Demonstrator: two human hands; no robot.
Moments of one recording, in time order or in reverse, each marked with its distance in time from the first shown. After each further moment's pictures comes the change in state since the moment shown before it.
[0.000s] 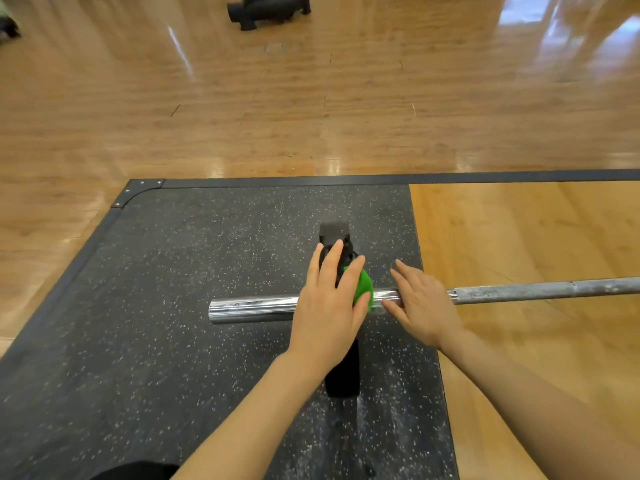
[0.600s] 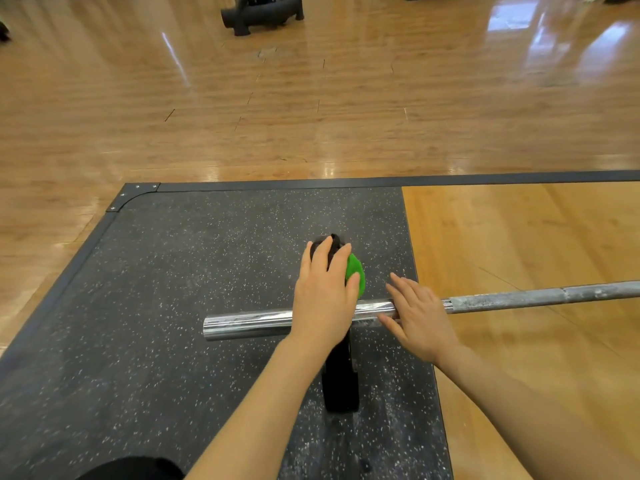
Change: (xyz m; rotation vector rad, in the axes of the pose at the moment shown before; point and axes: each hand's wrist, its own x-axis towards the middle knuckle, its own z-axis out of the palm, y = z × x) left_hand 0.018 0.010 -0.008 -0.153 -0.036 -0.194; right_hand -0.029 -0.006 0.007 -0.022 0.031 -0.003
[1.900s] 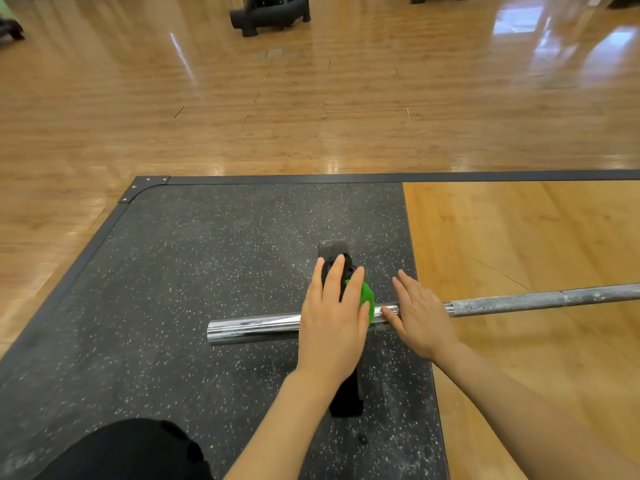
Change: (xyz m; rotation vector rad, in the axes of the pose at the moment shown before) left_hand -0.074 0.012 0.008 0.189 0.068 0.111; right_hand -0.032 -0.013 -0.003 0.082 -0.006 0.079
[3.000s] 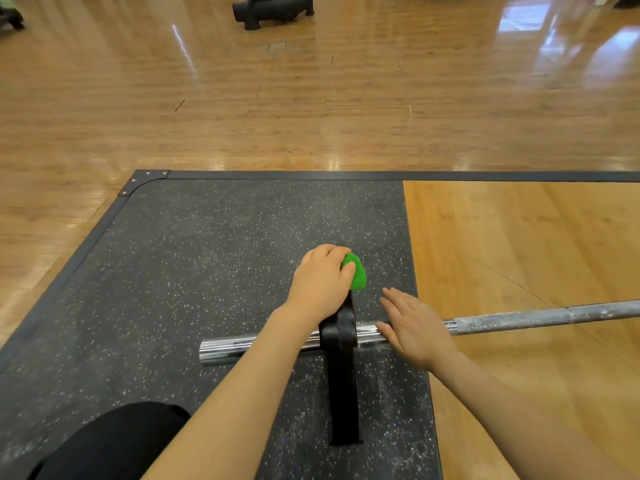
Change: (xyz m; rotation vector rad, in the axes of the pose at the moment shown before) left_hand 0.064 -0.021 -0.010 -0.199 -0.306 -0.191; right_hand -0.013 0.000 0.005 -0.126 -0.005 -0.189
